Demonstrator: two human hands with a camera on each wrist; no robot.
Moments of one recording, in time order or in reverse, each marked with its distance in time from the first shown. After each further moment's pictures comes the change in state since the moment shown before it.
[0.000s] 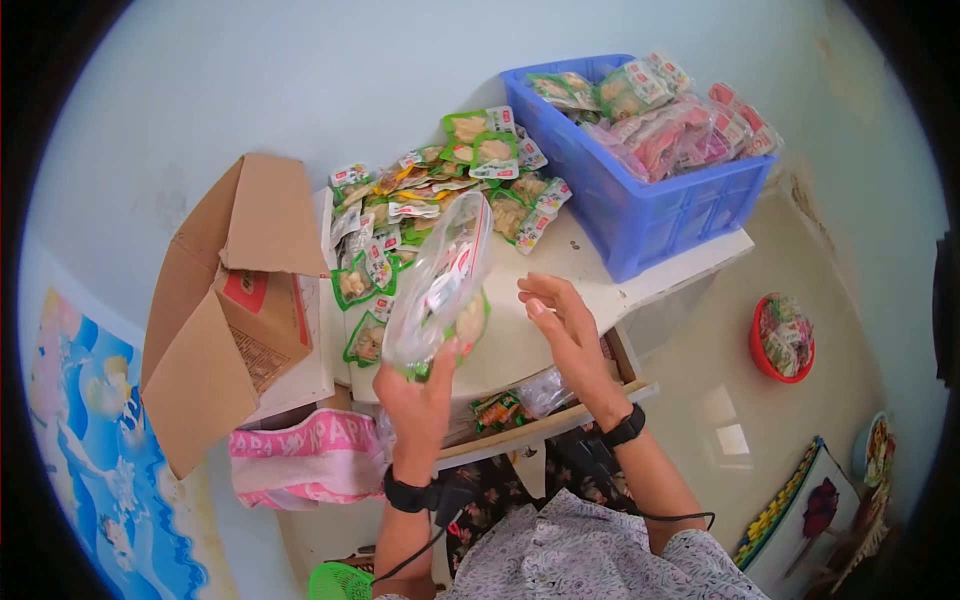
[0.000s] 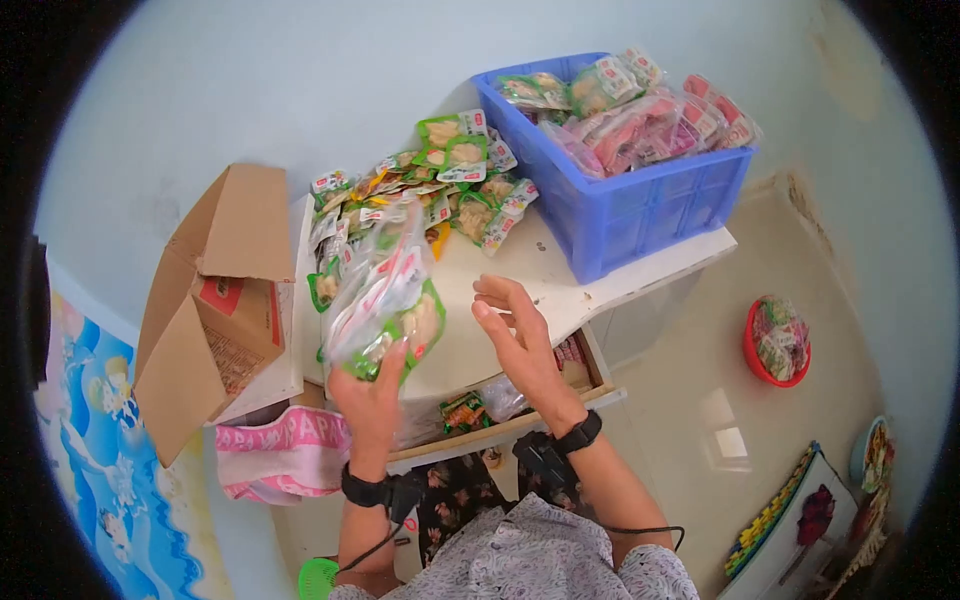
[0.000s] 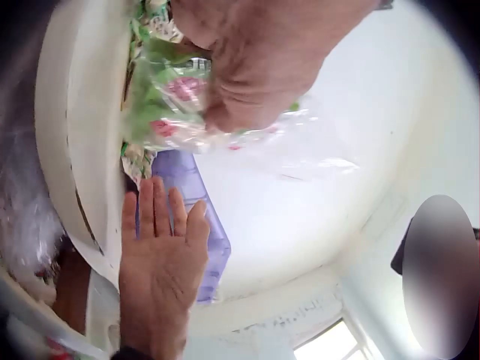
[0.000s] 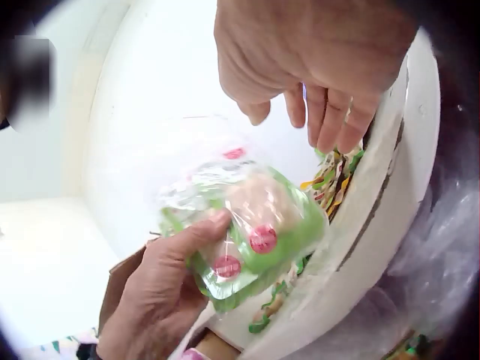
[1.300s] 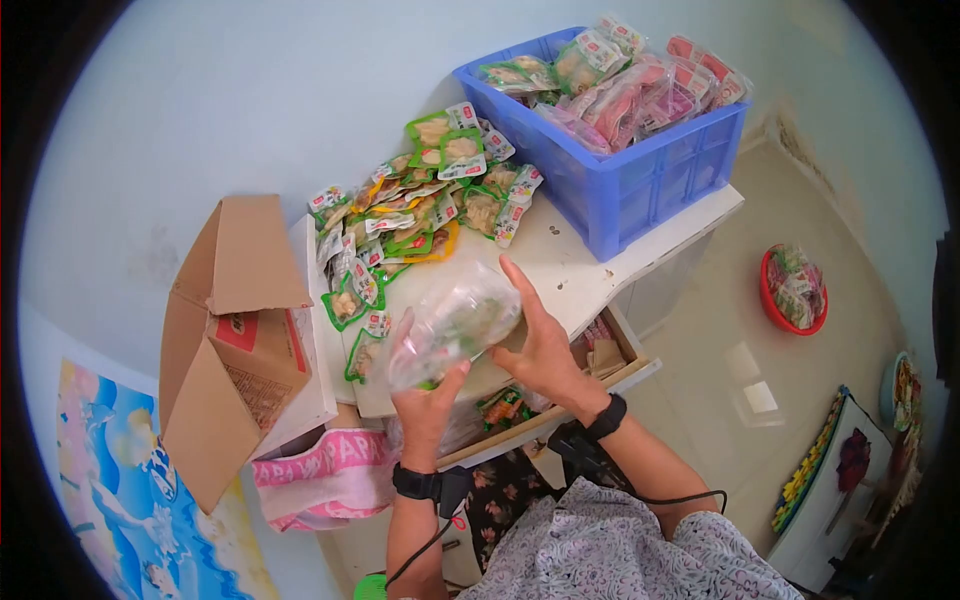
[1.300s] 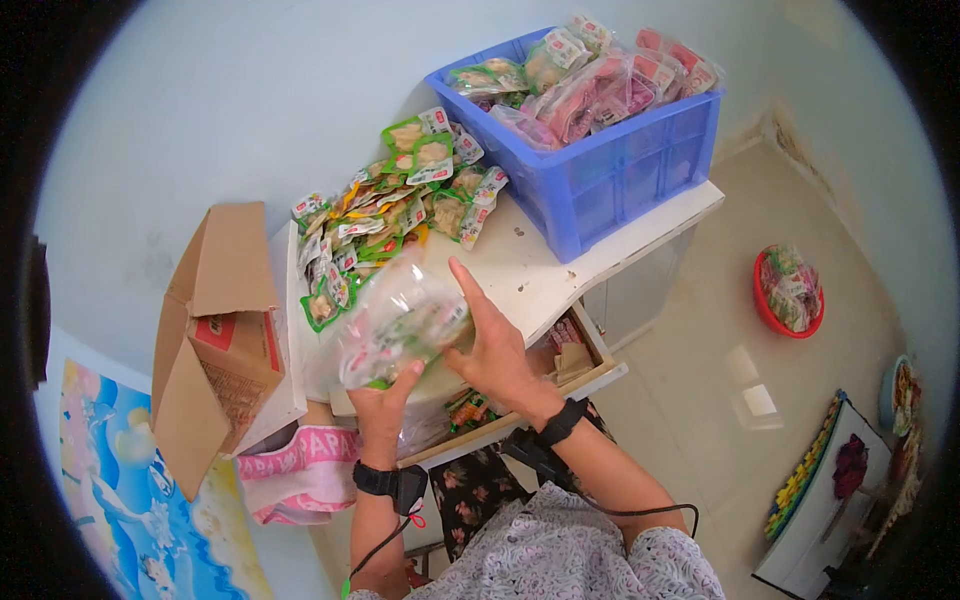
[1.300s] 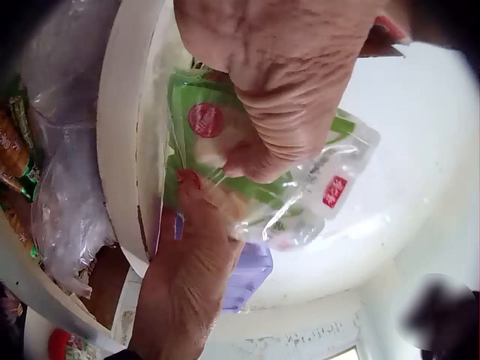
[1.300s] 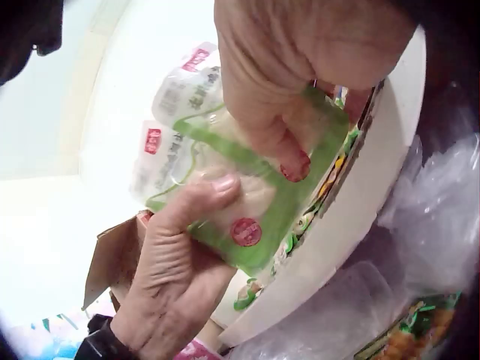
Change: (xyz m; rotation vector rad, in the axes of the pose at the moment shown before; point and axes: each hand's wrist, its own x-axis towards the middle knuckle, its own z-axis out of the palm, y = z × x) left_hand -0.005 -0.039 0.004 -0.206 -0.244 -0.161; right_hand -0.012 -0.001 0.014 -0.296 -0.016 -0.085
